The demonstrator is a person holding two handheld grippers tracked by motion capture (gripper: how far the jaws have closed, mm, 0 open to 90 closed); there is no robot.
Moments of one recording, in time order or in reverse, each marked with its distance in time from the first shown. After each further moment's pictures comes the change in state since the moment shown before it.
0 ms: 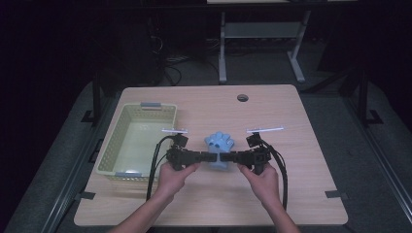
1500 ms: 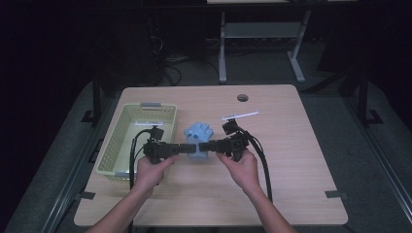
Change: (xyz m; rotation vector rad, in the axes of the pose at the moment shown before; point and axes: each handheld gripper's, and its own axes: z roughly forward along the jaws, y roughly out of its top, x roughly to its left) left arm 0.013 0.011 -0.059 -0.065 0.027 0.002; right arm 0.038 0.042 0.038 0.043 0.036 -0.088
